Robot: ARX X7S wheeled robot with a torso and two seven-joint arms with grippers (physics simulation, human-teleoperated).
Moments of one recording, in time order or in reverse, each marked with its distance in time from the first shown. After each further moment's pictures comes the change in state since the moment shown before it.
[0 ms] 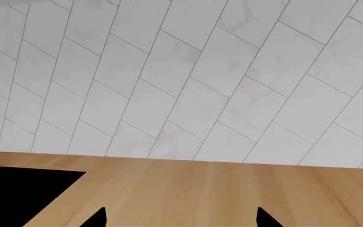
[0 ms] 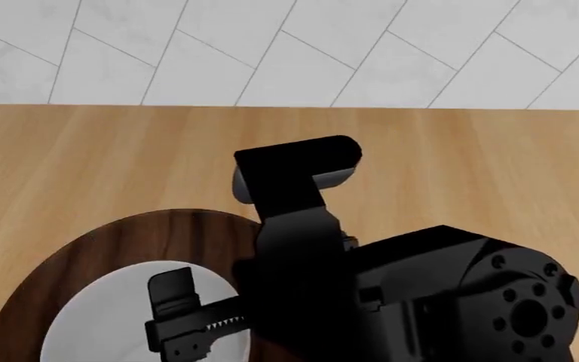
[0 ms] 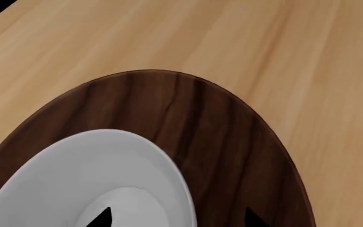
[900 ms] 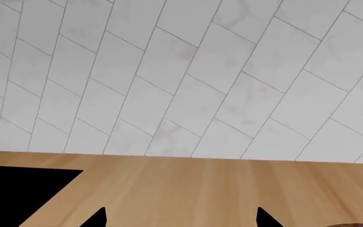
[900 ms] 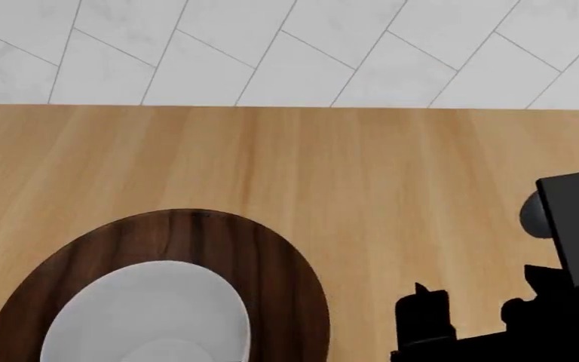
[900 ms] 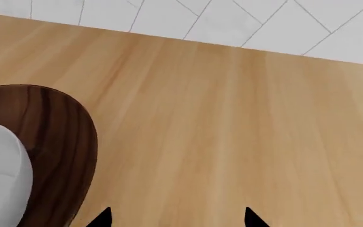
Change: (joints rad) left arm 0.006 -0.009 0.028 0.002 0.005 0.014 -0.005; right arm -0.192 0.597 0.315 -0.423 0.324 -0.055 0.169
